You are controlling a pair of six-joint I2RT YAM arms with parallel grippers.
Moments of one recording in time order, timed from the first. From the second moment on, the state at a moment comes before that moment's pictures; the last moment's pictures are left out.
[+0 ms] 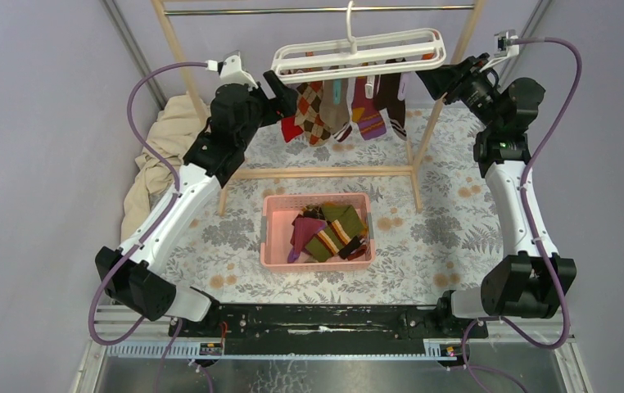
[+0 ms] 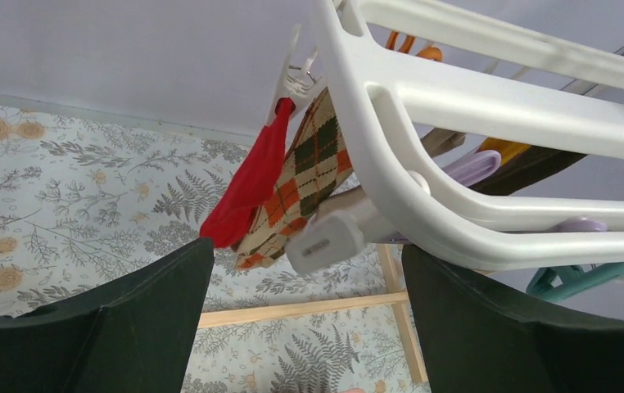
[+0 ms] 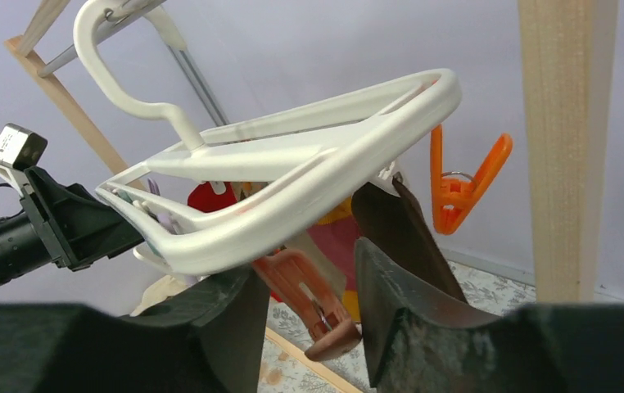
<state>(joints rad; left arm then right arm) -0.43 1.42 1.48 -0.19 -0.18 -0.54 -0.07 1.39 1.36 0.35 -0.70 0.60</state>
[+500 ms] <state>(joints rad) -0.41 1.42 1.49 -0.19 -0.17 -0.52 0.01 1.29 1.34 0.29 -0.66 0.51</state>
